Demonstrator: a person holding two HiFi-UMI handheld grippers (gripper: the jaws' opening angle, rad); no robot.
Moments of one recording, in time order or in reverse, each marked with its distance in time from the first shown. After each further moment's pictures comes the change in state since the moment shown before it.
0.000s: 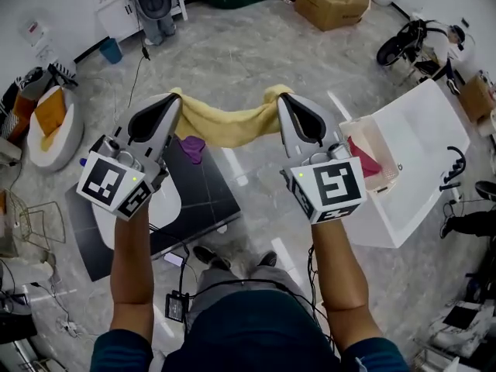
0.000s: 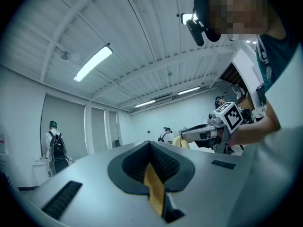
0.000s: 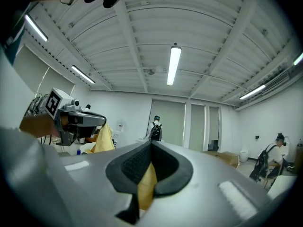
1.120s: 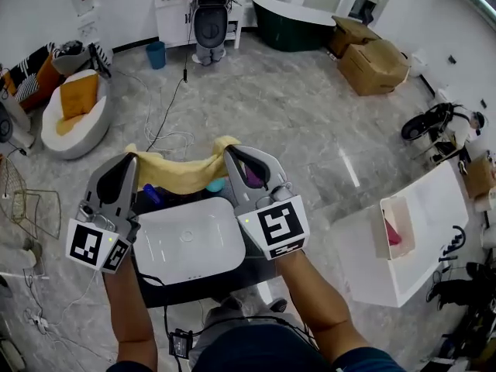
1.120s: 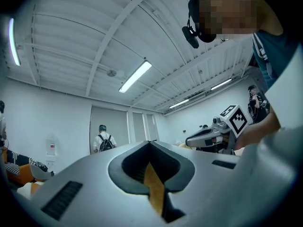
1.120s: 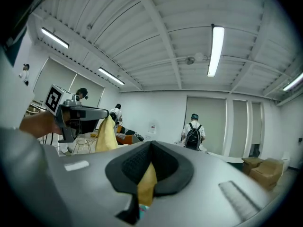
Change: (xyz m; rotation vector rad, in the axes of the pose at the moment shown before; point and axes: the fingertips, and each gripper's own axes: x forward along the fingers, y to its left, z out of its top) left arm -0.350 0.350 -0.073 -0.016 -0.022 0.428; right arm 0.303 0.419 0.009 -0.045 0.007 0.385
